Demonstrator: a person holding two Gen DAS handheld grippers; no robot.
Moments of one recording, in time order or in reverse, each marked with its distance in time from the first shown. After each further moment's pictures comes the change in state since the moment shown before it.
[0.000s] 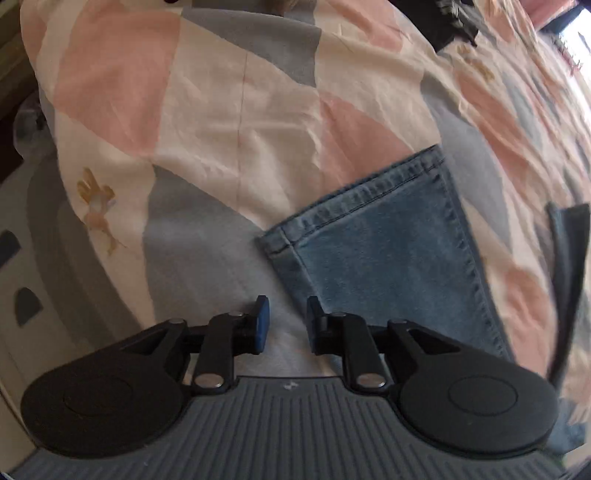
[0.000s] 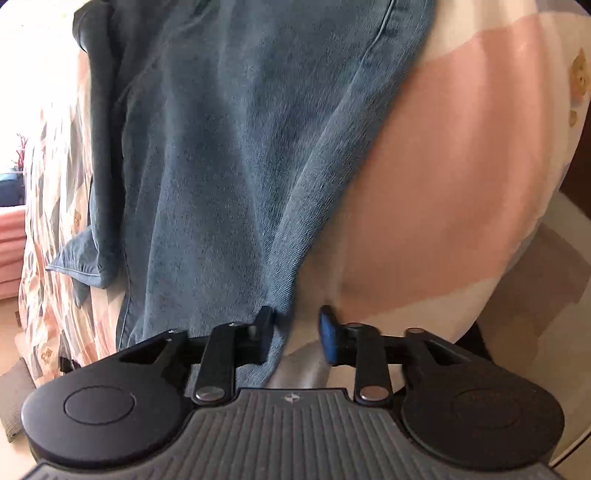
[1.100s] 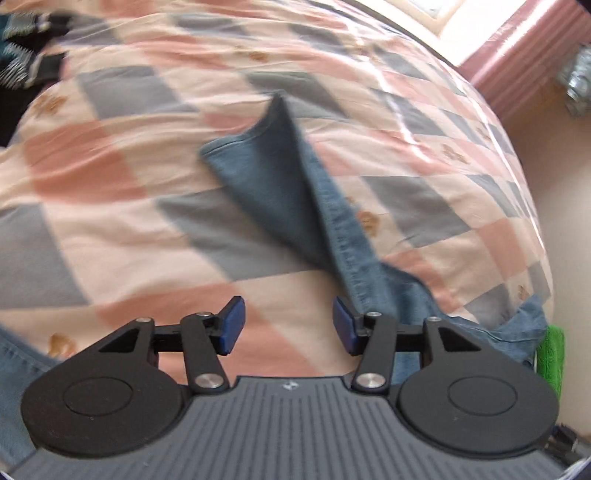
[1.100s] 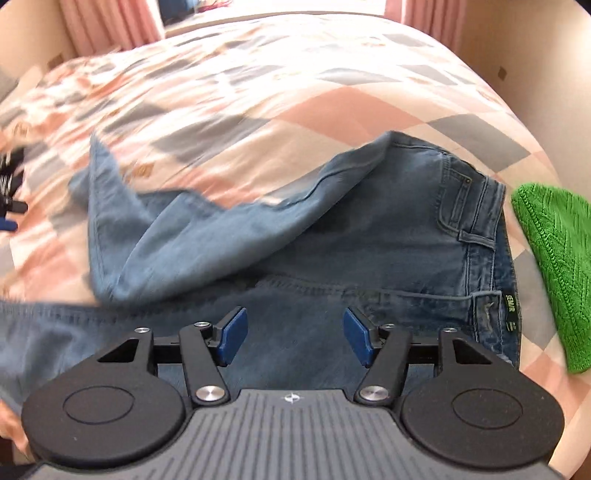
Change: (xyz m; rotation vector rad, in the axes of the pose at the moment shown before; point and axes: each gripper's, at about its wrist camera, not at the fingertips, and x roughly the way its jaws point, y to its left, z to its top) left arm 0.007 -0.388 -0.082 0.713 -0.021 -0.278; right arm -0.029 0.204 0.086 -1.141 -0.259 -0.185
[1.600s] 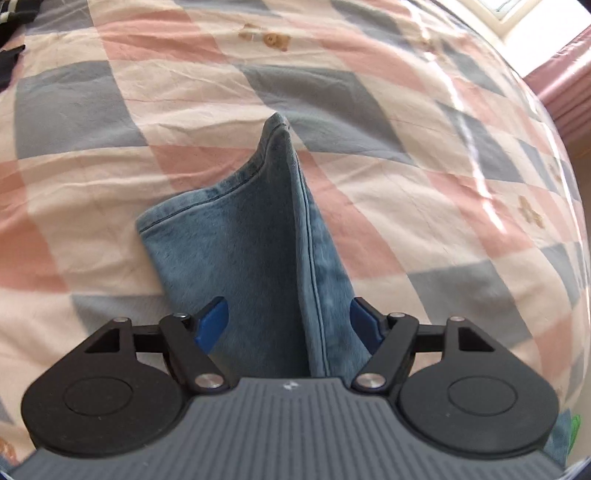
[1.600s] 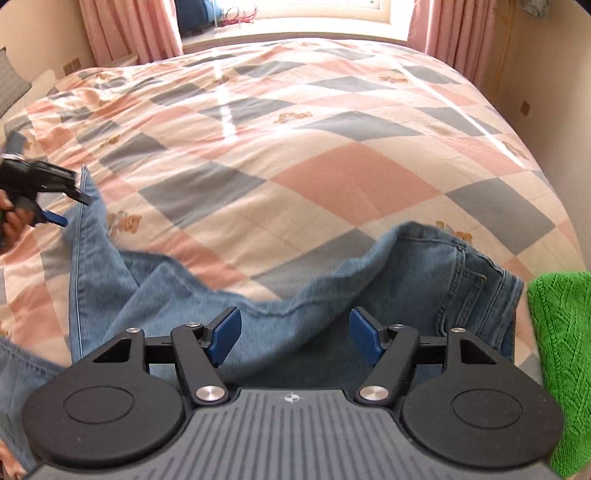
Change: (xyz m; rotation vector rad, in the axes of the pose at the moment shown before) left arm 0.159 -0.016 0.122 -0.171 0.079 0.108; right arm 0.027 -0.016 0.083 -0.070 -0.057 0.038
